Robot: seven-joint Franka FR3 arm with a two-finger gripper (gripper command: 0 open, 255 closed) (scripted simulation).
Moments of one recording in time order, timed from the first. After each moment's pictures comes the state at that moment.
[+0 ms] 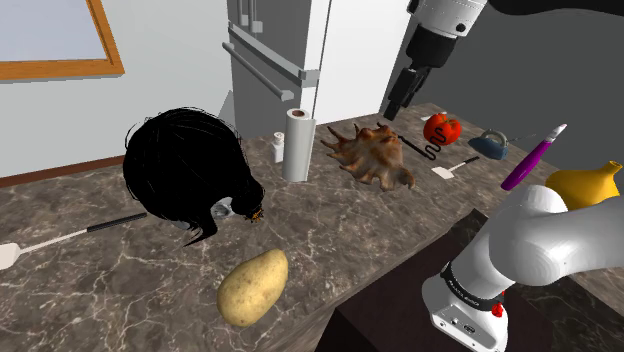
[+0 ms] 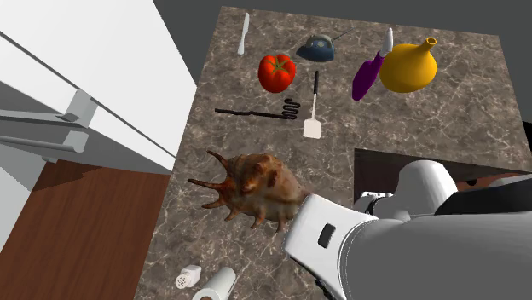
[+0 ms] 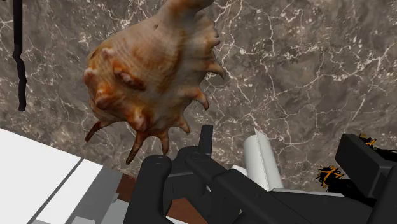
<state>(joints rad) 0.02 -0.80 0.06 -2.34 0.05 1.66 -0.09</state>
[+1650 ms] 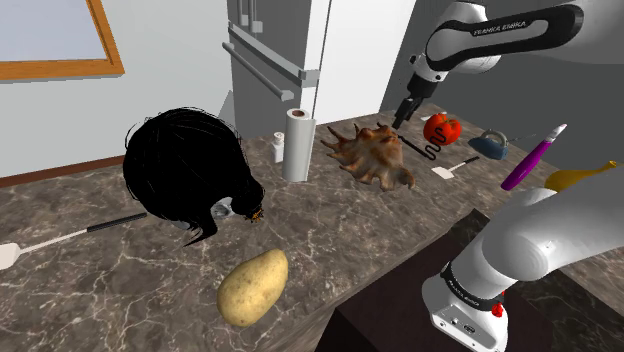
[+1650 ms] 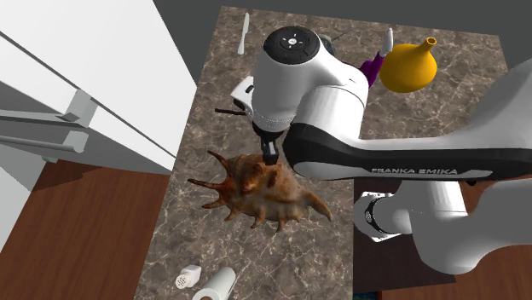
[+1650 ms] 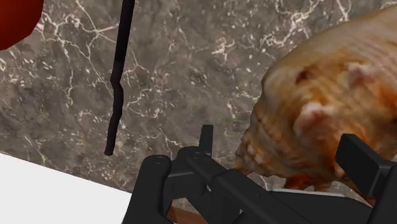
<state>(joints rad) -0.13 -0.42 -0.38 -2.39 -0.10 2.10 -0.52</state>
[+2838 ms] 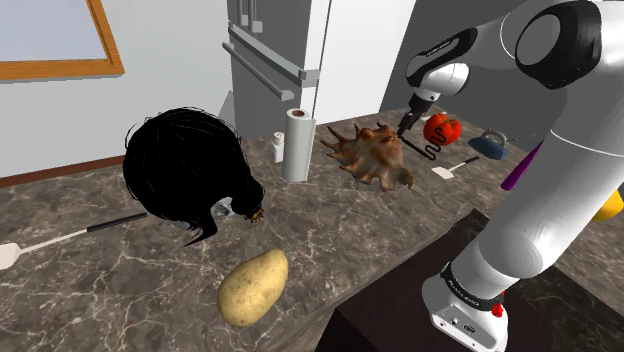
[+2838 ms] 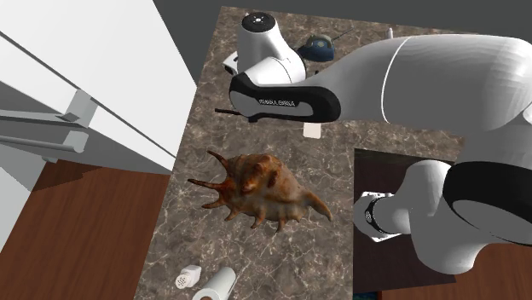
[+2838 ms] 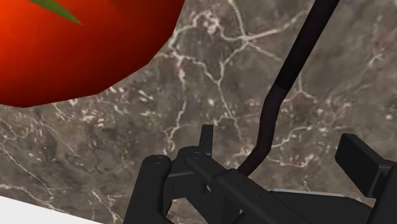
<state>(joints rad) -0.19 0.15 -0.60 -2.11 0.23 2.31 -0.97</state>
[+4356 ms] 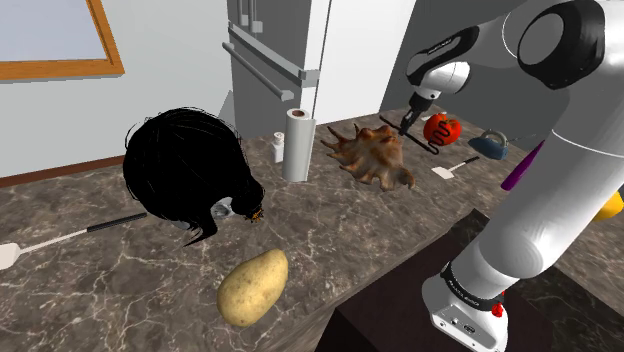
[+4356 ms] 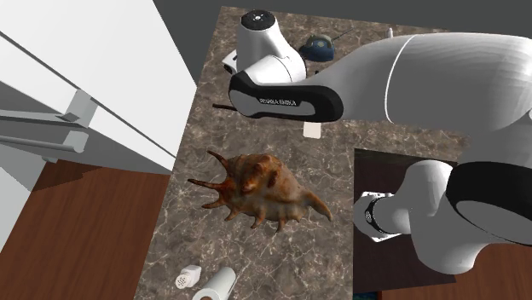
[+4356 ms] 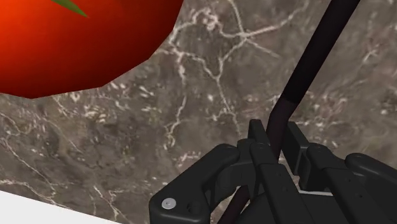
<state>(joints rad) -0.18 0.14 -0.60 -2.11 0.22 2.29 -0.96</state>
